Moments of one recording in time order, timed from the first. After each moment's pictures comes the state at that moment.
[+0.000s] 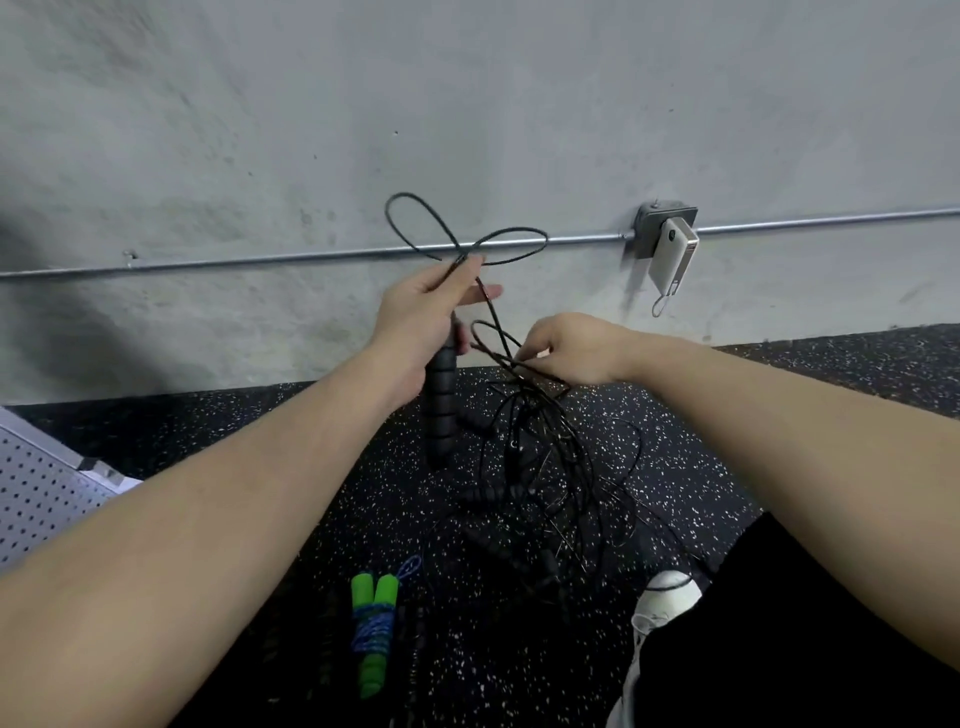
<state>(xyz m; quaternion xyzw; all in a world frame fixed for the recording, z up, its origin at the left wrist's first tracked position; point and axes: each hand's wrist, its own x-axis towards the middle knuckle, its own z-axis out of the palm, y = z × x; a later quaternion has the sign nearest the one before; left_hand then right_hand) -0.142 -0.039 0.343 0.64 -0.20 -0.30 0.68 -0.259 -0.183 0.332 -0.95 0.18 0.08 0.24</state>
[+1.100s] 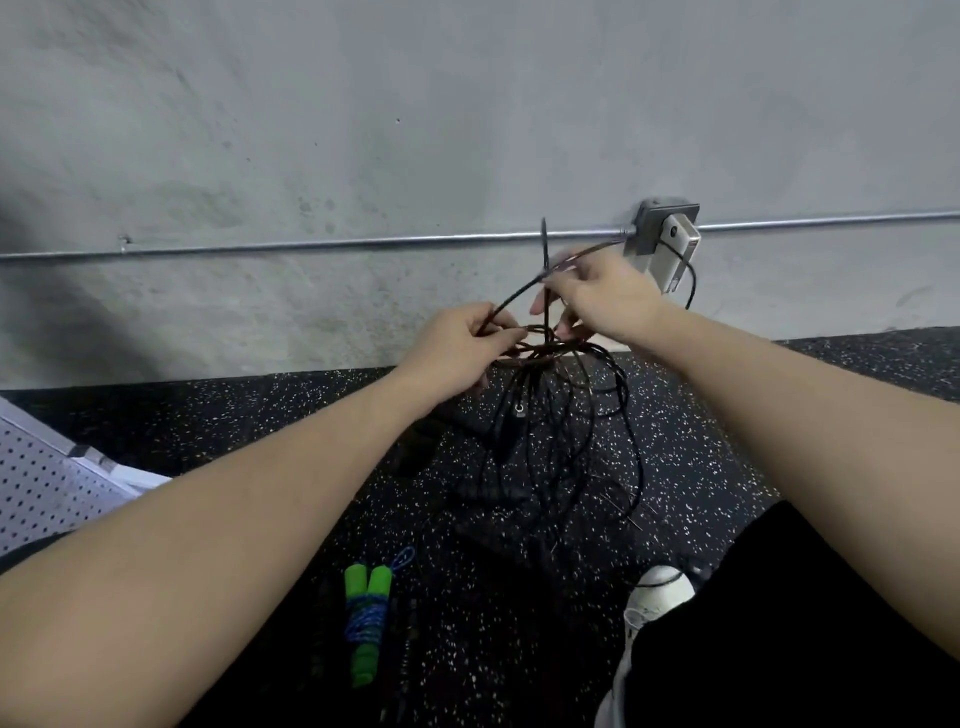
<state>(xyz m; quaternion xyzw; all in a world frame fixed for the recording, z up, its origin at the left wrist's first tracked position) -0.152 -0.046 0.308 0.76 -0.39 -0.23 0.47 -0.265 -0.189 0.353 -0.84 0.27 -0.12 0.45</state>
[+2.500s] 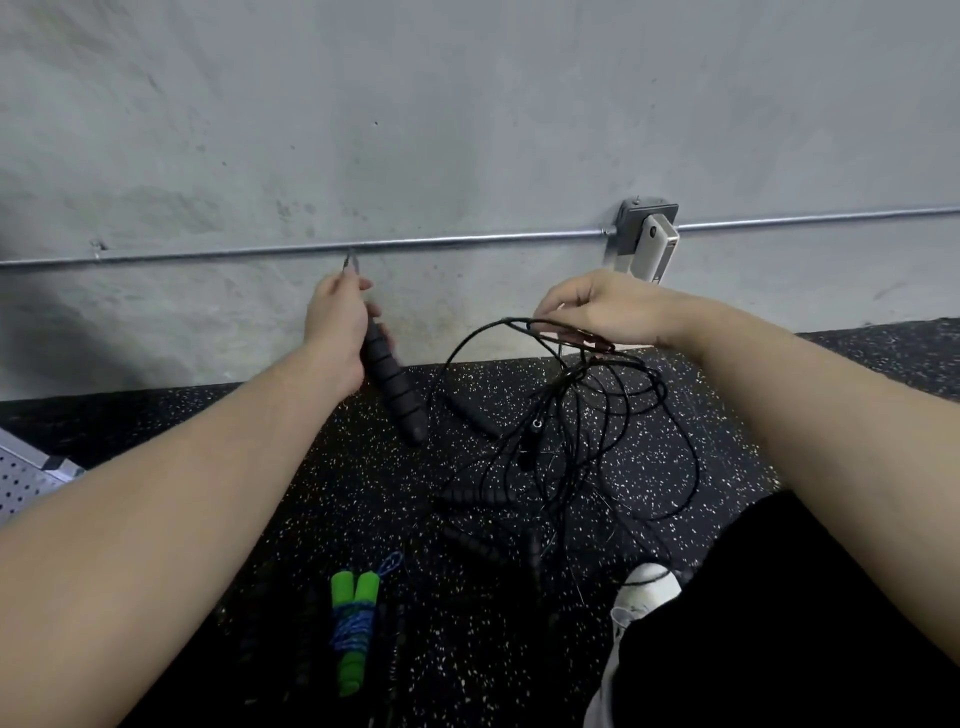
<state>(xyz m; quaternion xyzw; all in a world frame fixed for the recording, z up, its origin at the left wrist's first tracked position) -0.087 -0.030 0.311 0.66 -0.02 -0.24 0.71 -0.291 -0.216 0.363 -0.90 0.22 0.01 0.37</state>
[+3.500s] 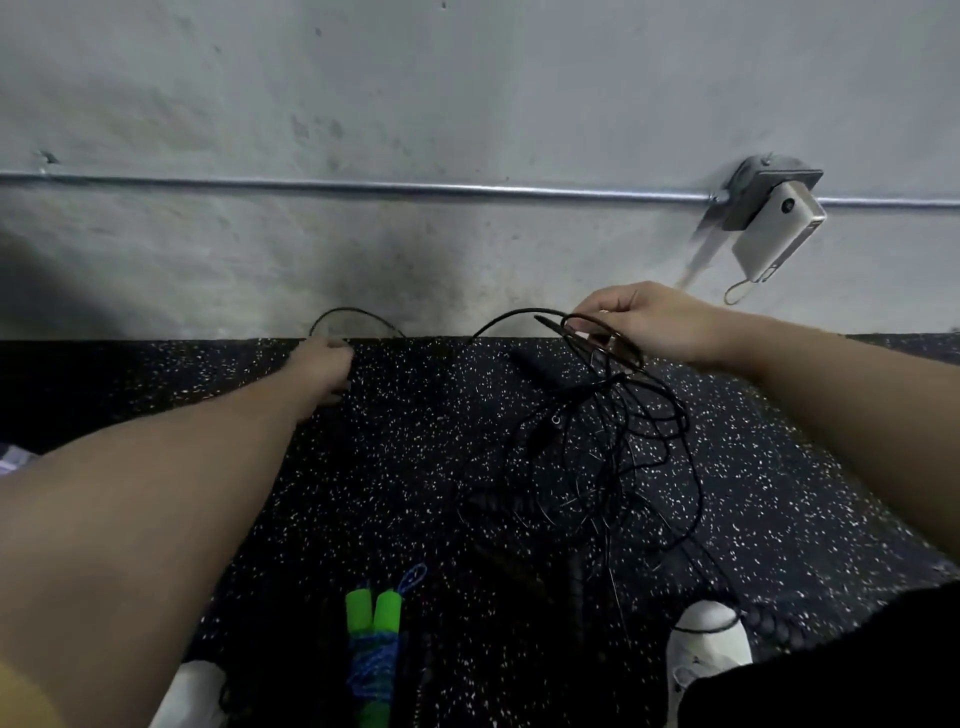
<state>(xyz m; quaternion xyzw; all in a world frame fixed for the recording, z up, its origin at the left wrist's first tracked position) 0.071 0.001 0.137 0.88 -0.05 -0.29 0.37 -0.189 -0.242 0.279 -0.85 0.27 0.07 0.44</state>
